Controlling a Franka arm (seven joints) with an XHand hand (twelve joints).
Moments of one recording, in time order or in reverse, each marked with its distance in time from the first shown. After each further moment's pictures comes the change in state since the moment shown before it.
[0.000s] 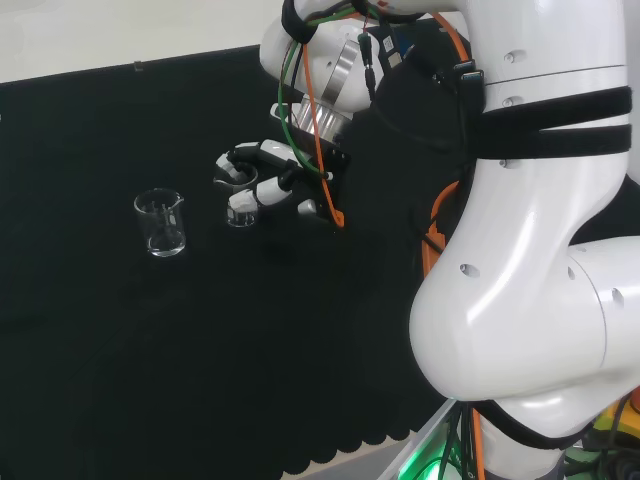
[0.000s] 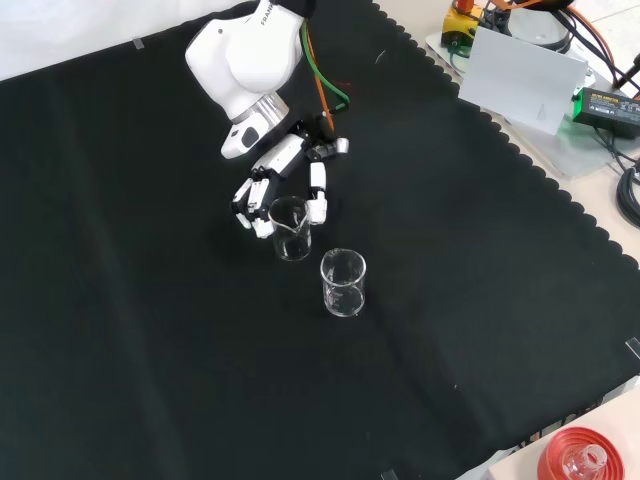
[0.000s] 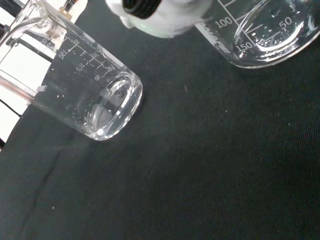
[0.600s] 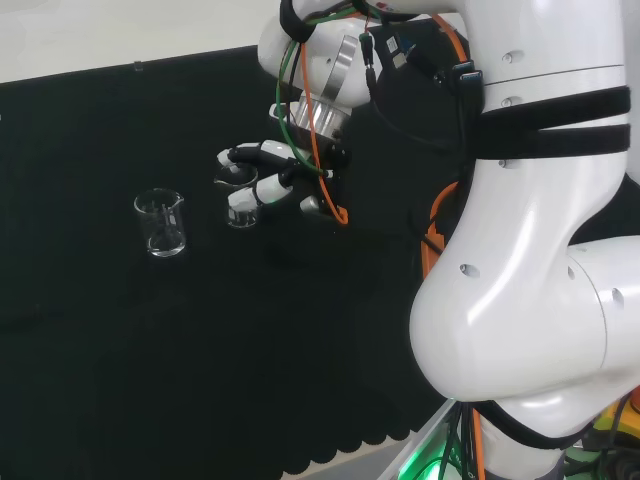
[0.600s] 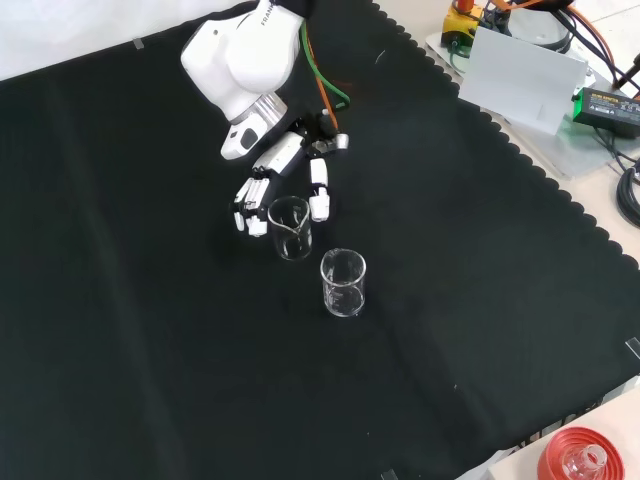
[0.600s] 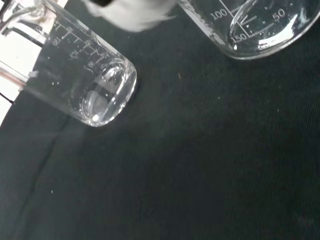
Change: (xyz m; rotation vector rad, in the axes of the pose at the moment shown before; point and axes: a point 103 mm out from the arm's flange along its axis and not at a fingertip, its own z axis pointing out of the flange) arm 0.000 -0.005 -0.003 0.063 -0.011 0.032
